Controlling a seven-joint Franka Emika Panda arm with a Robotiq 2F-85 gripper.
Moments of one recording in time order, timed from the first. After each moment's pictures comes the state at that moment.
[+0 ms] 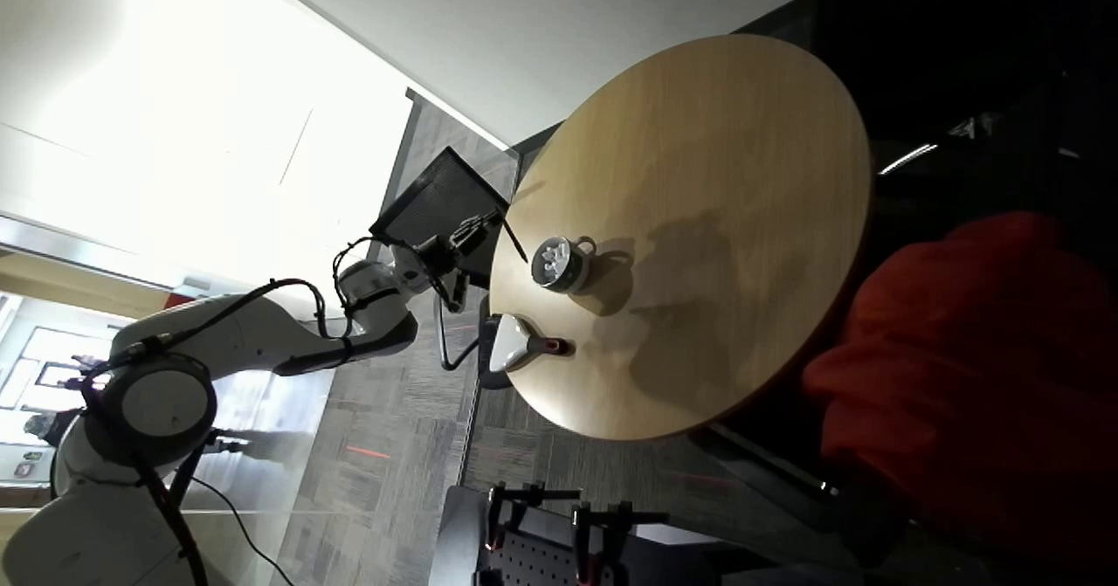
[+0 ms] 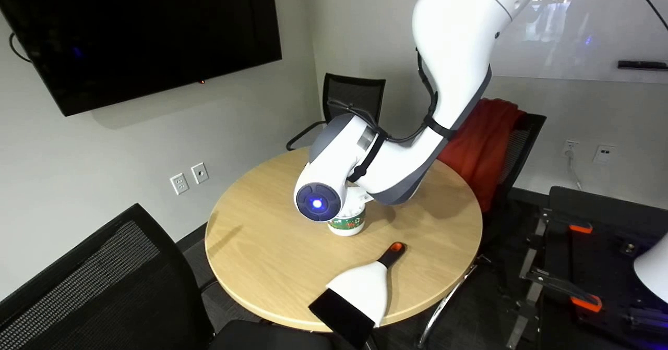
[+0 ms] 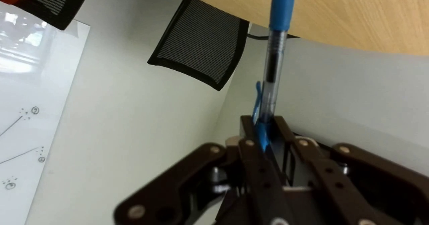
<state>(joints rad) 0.37 0.71 0.05 -1.76 -1.54 1.87 2.07</state>
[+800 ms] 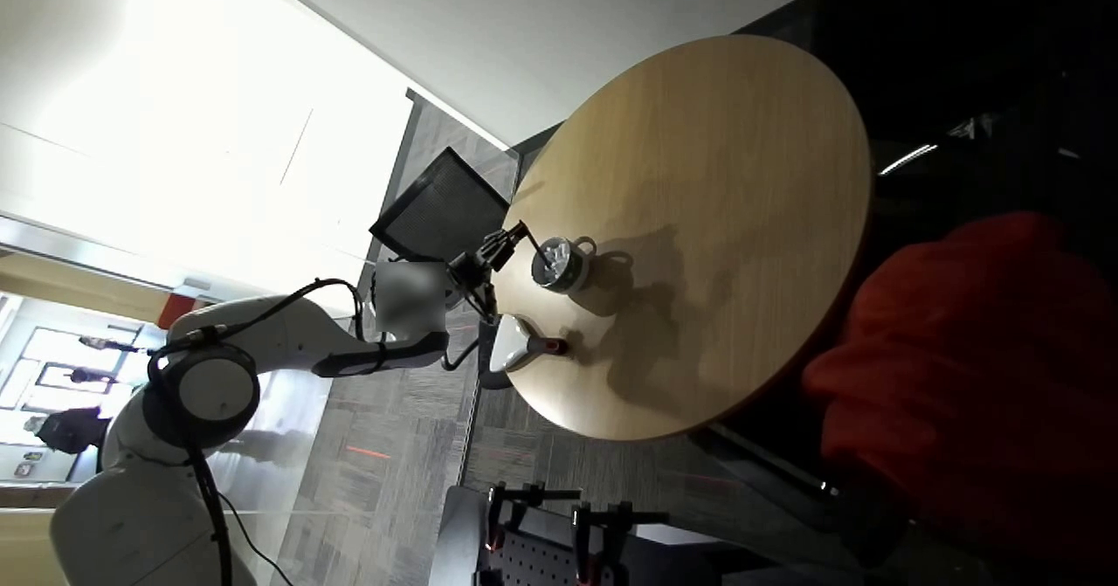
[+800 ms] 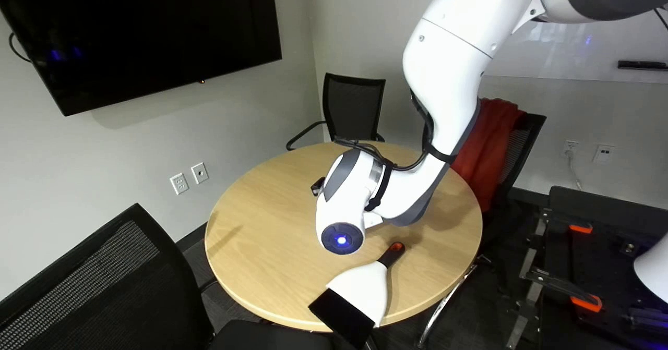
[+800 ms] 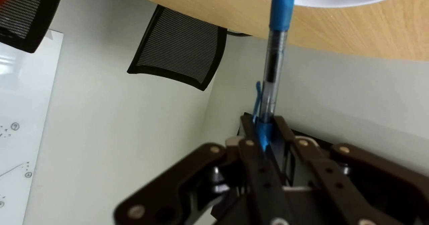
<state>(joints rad) 0.32 0.83 0.10 -1.76 -1.71 1.87 2.27</state>
